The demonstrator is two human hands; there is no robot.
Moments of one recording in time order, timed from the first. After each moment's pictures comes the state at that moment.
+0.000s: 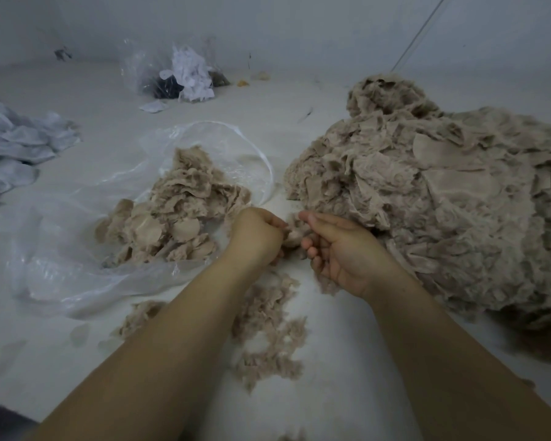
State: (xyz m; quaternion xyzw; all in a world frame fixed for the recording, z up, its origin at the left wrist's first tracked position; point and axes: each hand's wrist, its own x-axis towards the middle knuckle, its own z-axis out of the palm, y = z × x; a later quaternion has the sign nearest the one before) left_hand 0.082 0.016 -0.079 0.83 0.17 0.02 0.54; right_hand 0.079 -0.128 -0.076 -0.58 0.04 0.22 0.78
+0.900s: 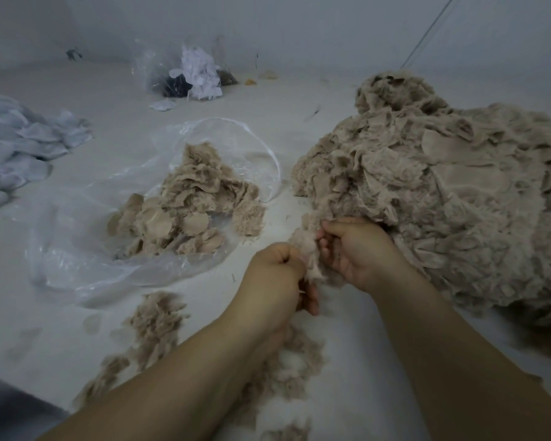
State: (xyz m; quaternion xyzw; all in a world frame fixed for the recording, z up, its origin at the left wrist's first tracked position) left_hand -0.010 -0.011 -0.069 0.63 0.14 -0.04 0.77; right_hand 0.077 -0.124 -0.073 -0.56 0.14 0.19 0.80
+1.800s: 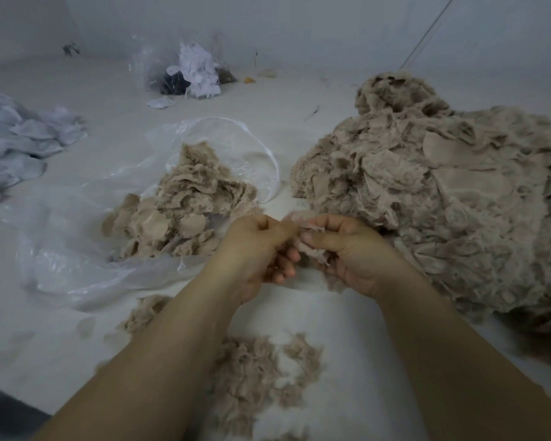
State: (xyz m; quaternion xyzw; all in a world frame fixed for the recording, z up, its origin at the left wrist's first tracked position) left_hand 0.040 0.024 -0.063 0.68 0.11 -0.06 0.73; right_hand 0.078 -0.135 -0.080 -0.59 -0.04 0.25 0.77
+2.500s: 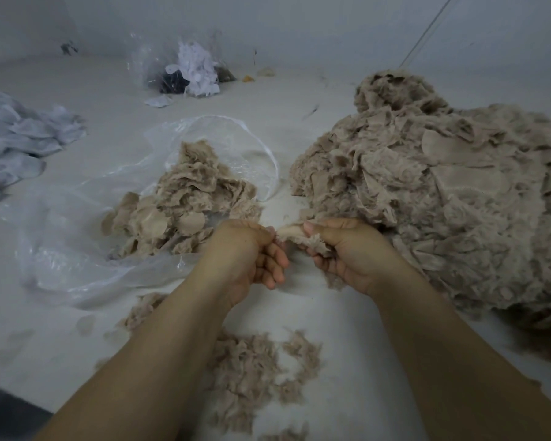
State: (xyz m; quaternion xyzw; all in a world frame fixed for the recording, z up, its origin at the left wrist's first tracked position) left_hand 0.027 0.031 -0.053 0.65 0.14 -0.07 0.74; right_hand 0.073 -0.129 -0.073 -0.62 0.01 0.23 0.75
